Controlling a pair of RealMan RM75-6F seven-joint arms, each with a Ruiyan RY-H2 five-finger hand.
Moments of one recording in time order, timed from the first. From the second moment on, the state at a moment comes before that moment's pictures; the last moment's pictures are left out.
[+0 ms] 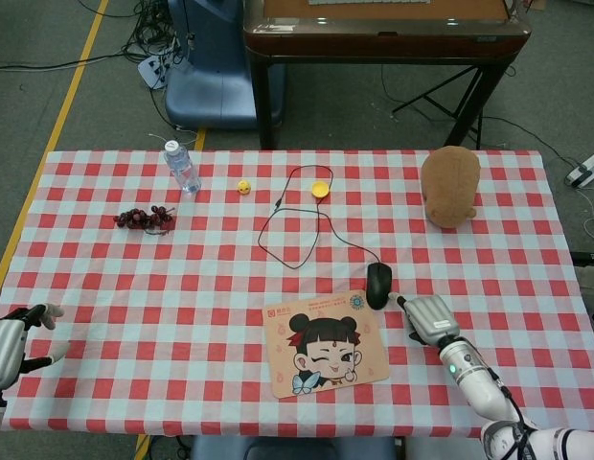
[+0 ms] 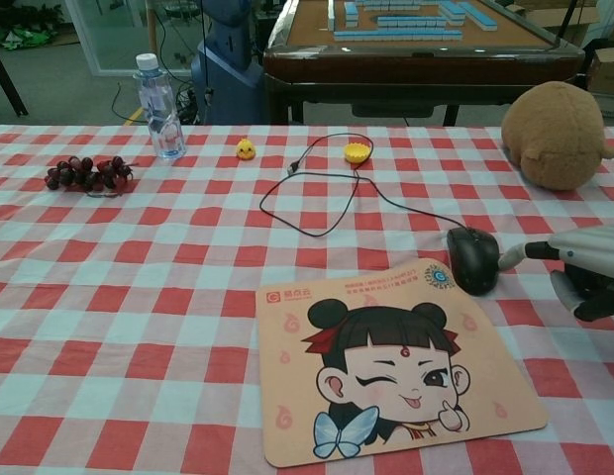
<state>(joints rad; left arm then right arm) -0.11 -1.11 -0.05 -1.59 1.49 1.48 -0.05 0.53 -1.35 0.00 -1.65 -1.06 0.91 -0.44</state>
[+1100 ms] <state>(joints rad) -0.11 -1.11 -0.06 -1.58 1.47 1.48 -0.05 0.68 -1.20 0.06 -1.72 -1.19 0.95 -0.88</state>
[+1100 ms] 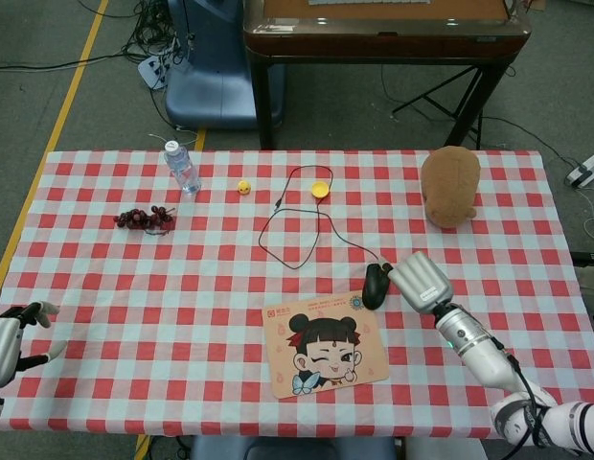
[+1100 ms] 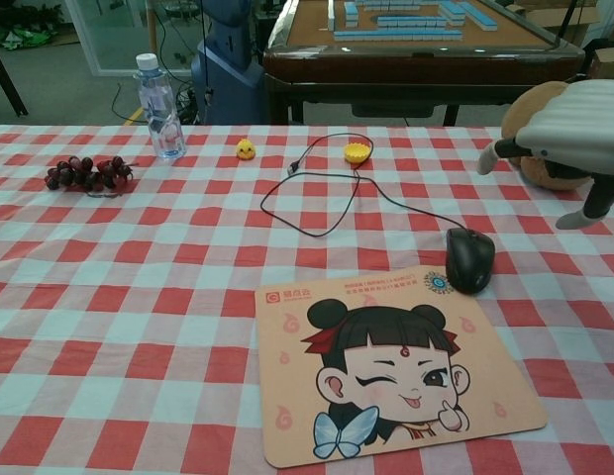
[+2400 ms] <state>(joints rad) -0.11 -1.10 -0.07 -1.58 1.47 1.47 -0.06 0.79 -1.45 -0.01 -1.46 -1.09 0.87 -0.99</state>
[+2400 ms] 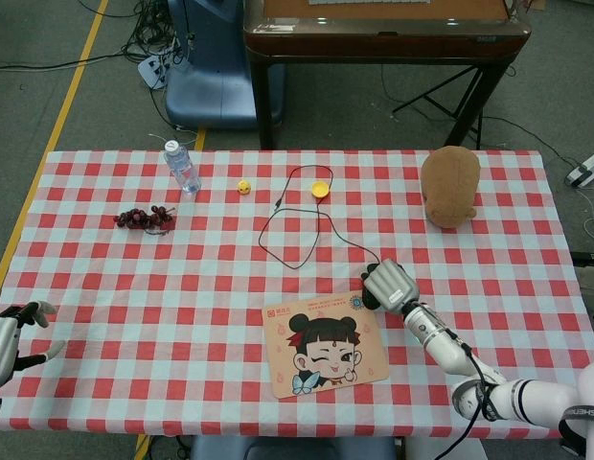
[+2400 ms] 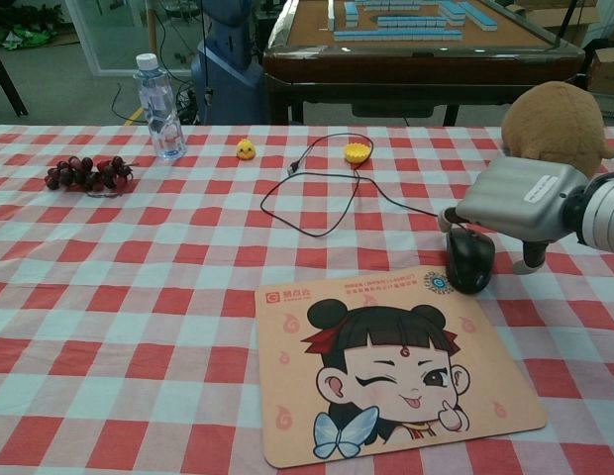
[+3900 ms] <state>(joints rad) -0.11 -1.10 -0.07 -1.57 1.46 1.47 -0.05 0.81 -1.43 -0.03 -1.55 -1.08 0.98 -1.04</state>
